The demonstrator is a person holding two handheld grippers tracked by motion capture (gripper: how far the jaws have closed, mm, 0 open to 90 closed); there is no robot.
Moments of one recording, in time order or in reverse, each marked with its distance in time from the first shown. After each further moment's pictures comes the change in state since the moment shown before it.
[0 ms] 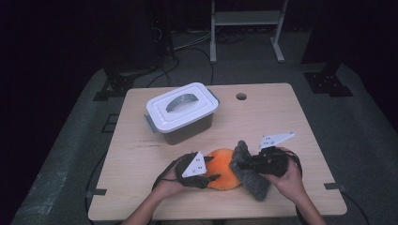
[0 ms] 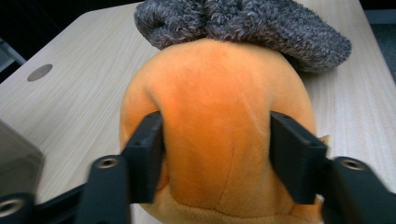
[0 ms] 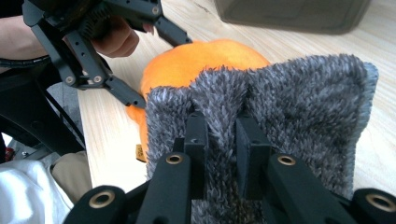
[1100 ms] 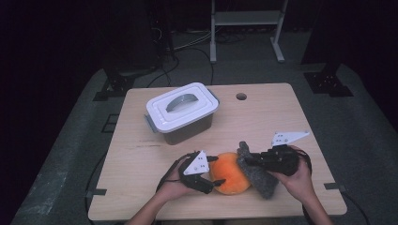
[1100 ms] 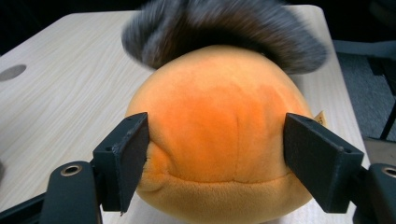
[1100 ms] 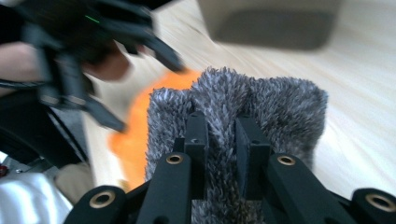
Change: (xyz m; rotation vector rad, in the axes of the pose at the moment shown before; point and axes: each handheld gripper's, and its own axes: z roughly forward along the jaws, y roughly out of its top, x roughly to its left) left arm -0.005 0.011 0.005 -0.045 -0.046 -0.107; right arm -0.001 -0.001 -0.028 -0.073 -0.021 0.014
